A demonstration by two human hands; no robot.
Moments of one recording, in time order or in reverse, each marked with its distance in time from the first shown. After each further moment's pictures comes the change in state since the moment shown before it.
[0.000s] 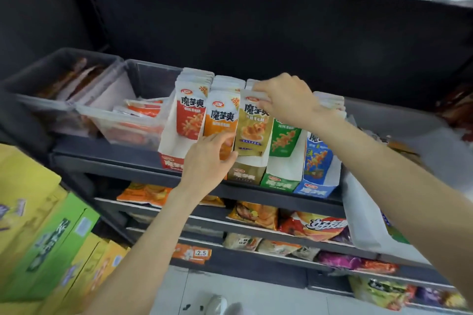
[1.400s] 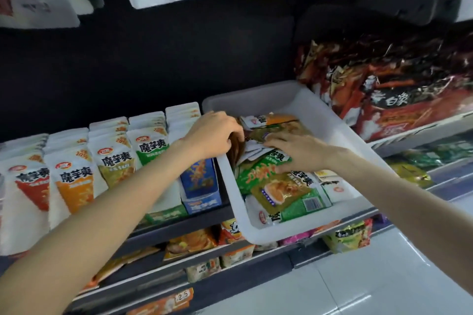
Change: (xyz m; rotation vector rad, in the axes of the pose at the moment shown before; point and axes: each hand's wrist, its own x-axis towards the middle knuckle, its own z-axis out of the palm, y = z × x) left_hand 0.117 0.214 0.119 0.393 -0.473 0.784; right_hand -0.230 0.212 0.047 0.165 -0.437 0.326
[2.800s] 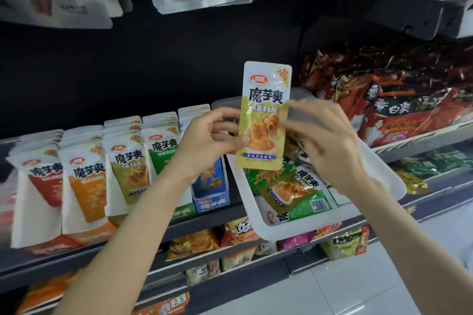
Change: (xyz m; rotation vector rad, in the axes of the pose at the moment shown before) left_hand -0.076 0.034 -0.047 -1.333 0.320 -0.256; right_hand -0.058 -0.056 -0.032 0.102 1.169 -0.281
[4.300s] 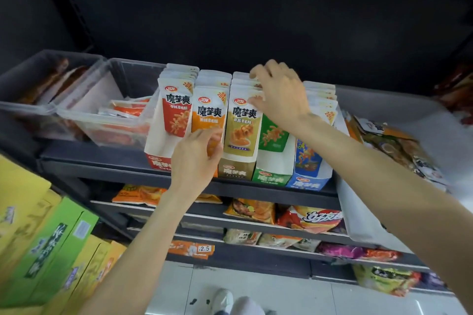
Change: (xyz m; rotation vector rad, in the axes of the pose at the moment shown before) left_hand -0.135 -0.113 -0.135 0.982 0.692 -0.080; right_hand 0.119 -0.136 0.213 -0.122 -0.482 -0.069
